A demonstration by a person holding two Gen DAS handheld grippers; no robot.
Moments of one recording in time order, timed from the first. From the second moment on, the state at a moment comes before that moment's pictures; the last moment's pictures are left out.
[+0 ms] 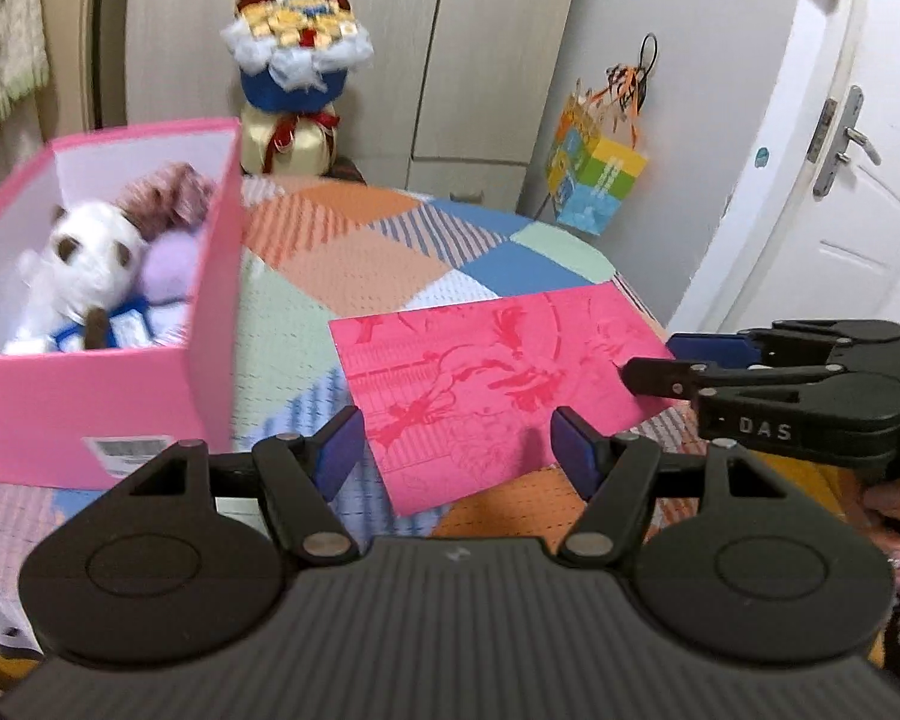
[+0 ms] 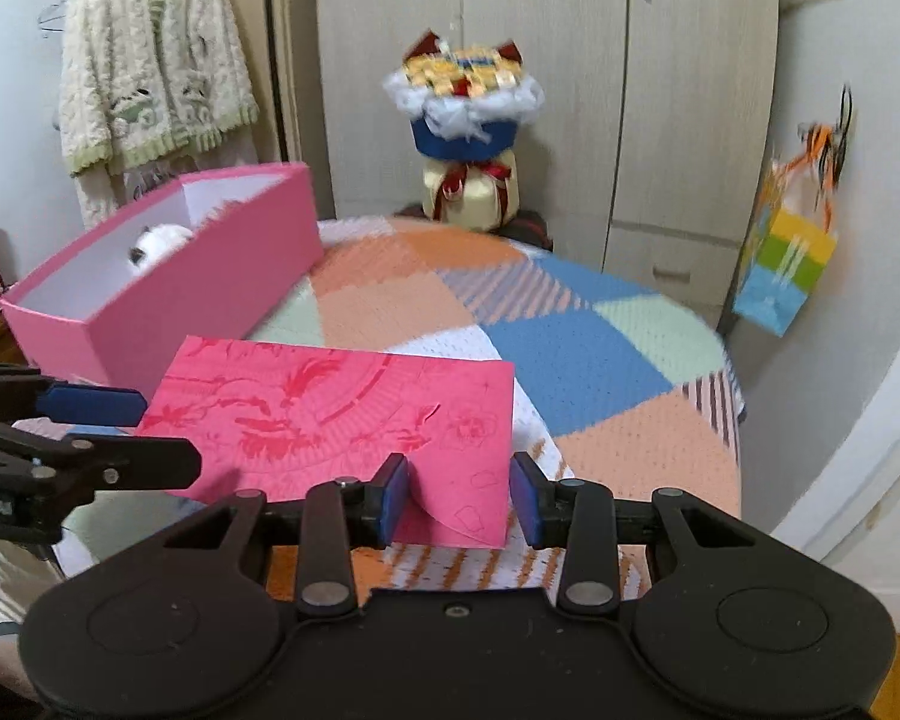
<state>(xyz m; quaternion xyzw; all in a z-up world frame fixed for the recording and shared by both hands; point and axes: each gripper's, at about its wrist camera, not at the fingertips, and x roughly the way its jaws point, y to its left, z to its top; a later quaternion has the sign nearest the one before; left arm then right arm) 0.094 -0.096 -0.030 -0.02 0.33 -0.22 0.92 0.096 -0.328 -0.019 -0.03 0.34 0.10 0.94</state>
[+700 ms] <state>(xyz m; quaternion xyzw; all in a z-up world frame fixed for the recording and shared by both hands) 0.093 0.038 0.046 -0.05 0.23 -0.13 0.96 0.110 -0.201 0.069 -0.08 0.24 0.18 0.95</state>
